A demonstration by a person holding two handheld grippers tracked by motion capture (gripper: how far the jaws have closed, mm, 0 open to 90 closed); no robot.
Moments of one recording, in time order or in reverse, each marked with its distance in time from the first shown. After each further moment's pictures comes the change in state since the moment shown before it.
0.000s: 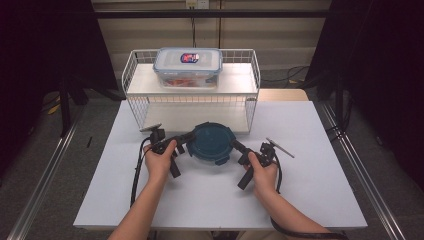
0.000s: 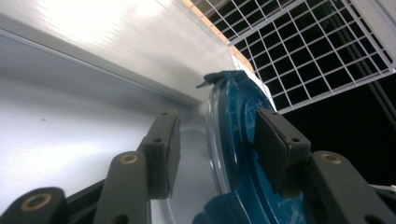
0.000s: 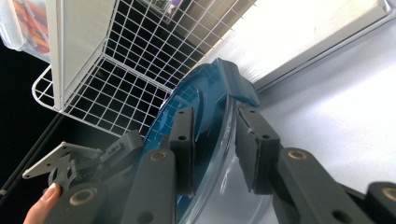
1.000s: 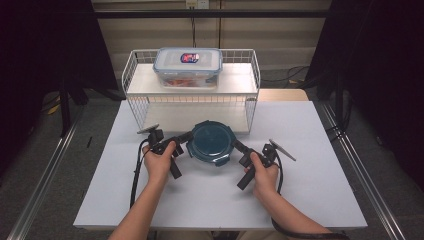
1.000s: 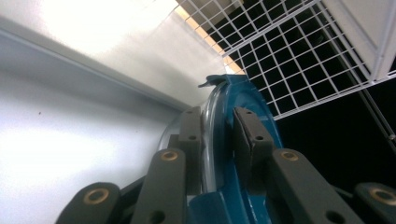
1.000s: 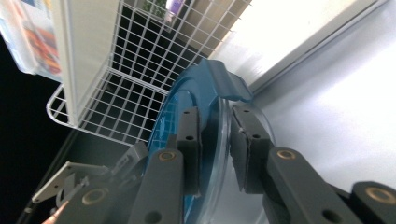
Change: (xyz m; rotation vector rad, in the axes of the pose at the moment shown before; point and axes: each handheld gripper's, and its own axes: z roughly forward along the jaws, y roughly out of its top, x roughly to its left) left arm -0.014 -0.003 -0.014 -0.066 0.011 -0.008; right arm 0.002 -0.001 -0.006 -0.020 0.022 0.123
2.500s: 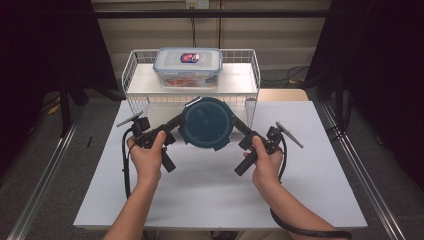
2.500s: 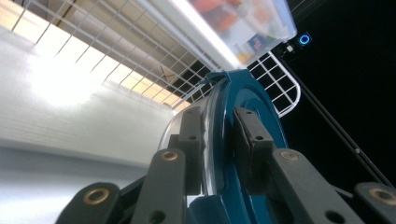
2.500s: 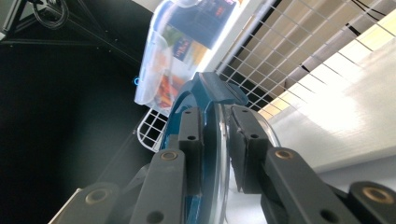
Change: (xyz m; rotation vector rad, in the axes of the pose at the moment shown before) left arm -0.074 0.026 -0.057 -0.169 -0.070 0.113; right arm 0.082 0.026 -0.013 -0.109 0.191 -0.068
